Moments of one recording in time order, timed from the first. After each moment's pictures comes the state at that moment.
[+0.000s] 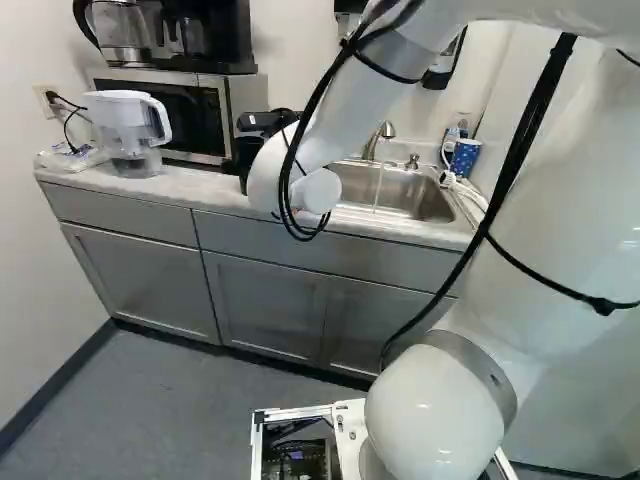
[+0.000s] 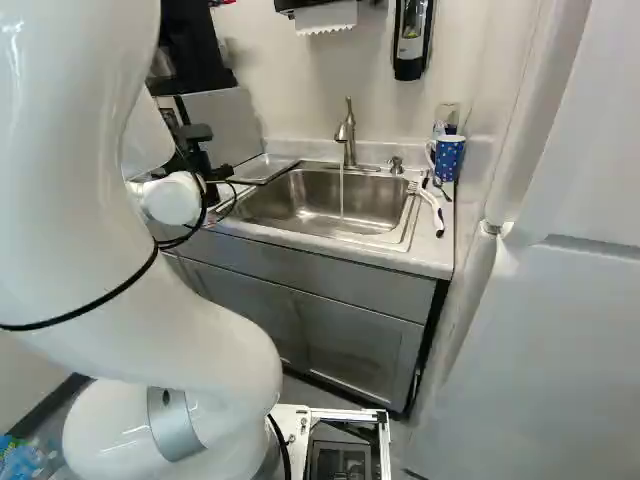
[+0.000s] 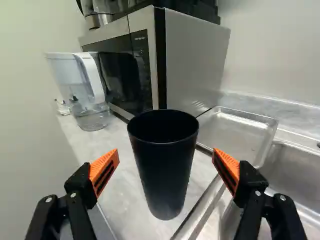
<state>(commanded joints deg) 27.9 1.3 -32.3 1.7 49.1 0.0</state>
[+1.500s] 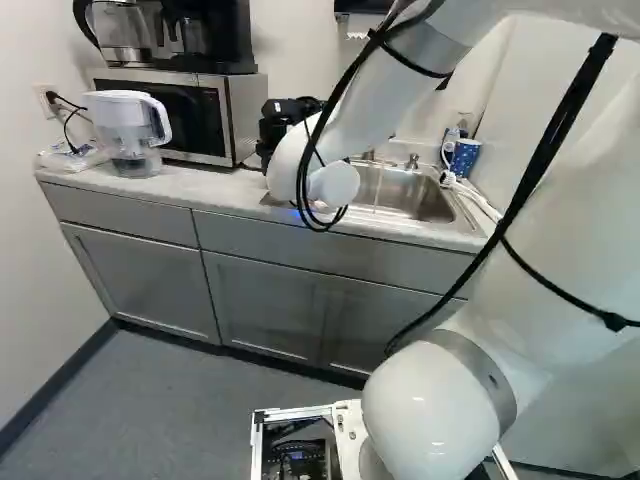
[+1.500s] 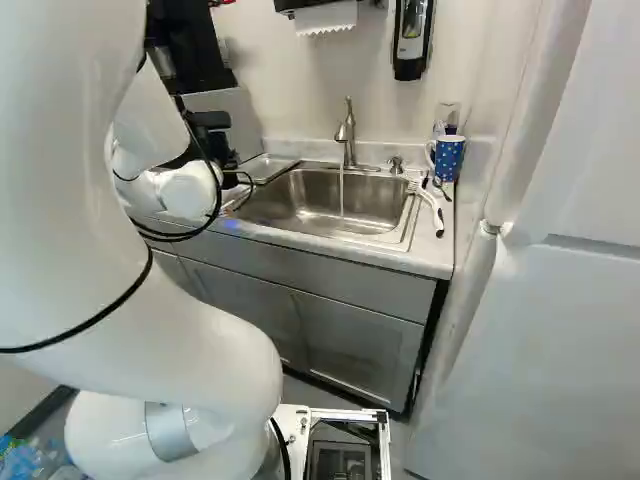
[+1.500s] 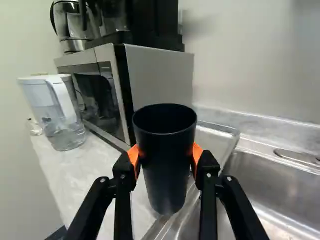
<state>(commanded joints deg) 20.7 4.4 -32.5 1.7 49.9 0.0</state>
